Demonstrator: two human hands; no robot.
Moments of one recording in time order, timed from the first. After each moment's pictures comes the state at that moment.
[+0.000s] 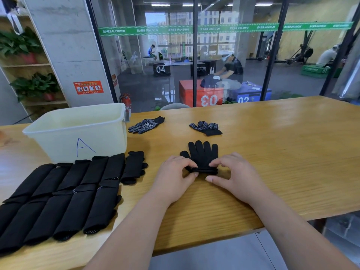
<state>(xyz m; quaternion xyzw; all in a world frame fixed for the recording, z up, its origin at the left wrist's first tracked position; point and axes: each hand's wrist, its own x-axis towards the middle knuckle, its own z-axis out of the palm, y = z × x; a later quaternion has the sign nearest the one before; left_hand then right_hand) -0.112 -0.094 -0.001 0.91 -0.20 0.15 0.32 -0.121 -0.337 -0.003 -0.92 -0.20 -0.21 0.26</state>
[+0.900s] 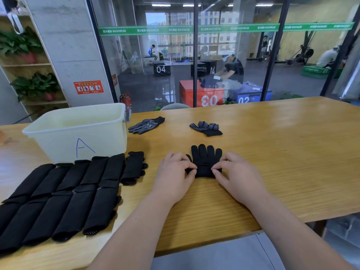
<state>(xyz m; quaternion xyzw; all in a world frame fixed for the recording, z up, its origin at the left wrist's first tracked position) -0.109 -0.099 -0.004 0.93 -0.18 0.20 0.24 -0.118 -0.331 -0.012 -0.94 -0.14 -0.26 0.16</state>
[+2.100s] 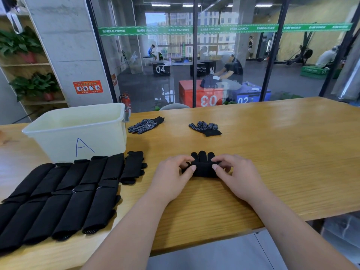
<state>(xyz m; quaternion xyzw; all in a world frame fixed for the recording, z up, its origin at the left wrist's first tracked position) -0.112 -0.094 0.003 0.91 -0.14 0.13 0.37 -0.117 -0.336 -0.005 -0.92 -0.11 -0.19 0.32</state>
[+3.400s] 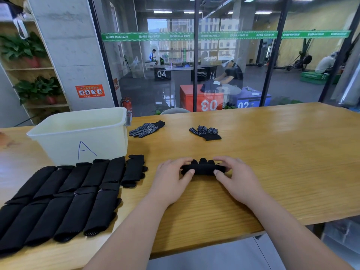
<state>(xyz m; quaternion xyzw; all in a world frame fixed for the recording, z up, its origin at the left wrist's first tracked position) -0.112 -0.091 -0.001 0.92 -0.14 0.14 0.34 -0.122 -0.333 0.001 -0.92 -0.08 -0.15 0.36</state>
